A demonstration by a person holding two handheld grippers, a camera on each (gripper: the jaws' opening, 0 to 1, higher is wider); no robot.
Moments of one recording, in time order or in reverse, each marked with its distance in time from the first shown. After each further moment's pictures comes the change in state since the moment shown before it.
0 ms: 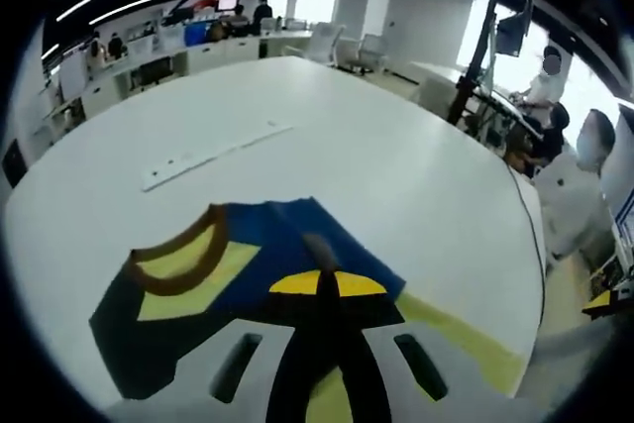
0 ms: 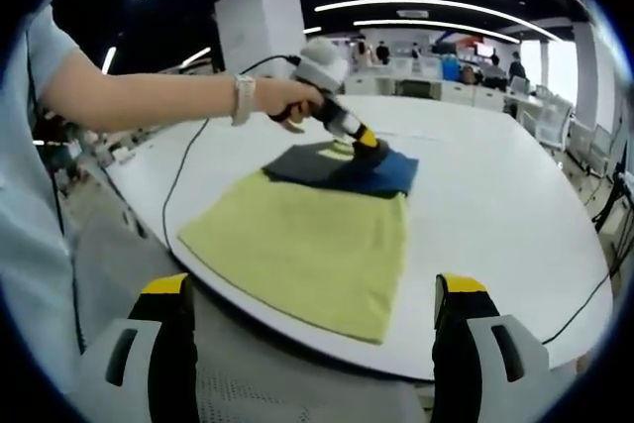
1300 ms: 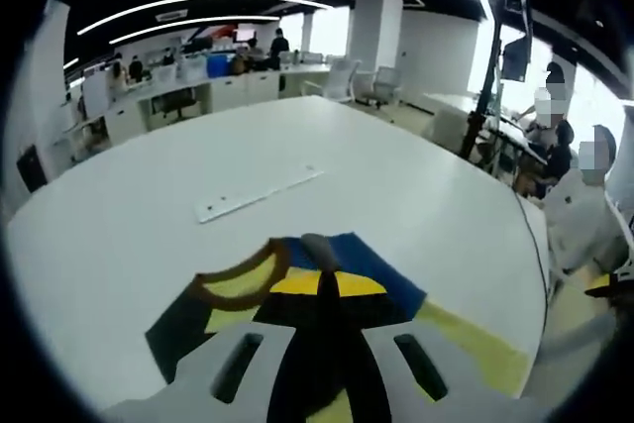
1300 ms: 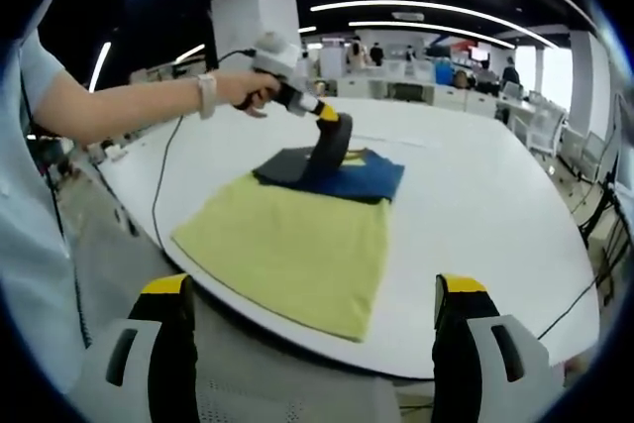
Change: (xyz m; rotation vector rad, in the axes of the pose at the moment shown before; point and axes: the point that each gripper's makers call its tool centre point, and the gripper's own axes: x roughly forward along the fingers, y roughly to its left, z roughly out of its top) left arm -0.060 0.046 0.032 0.002 -0.147 0.078; right arm -0.019 -0.009 0.012 -0.021 0.006 -0.044
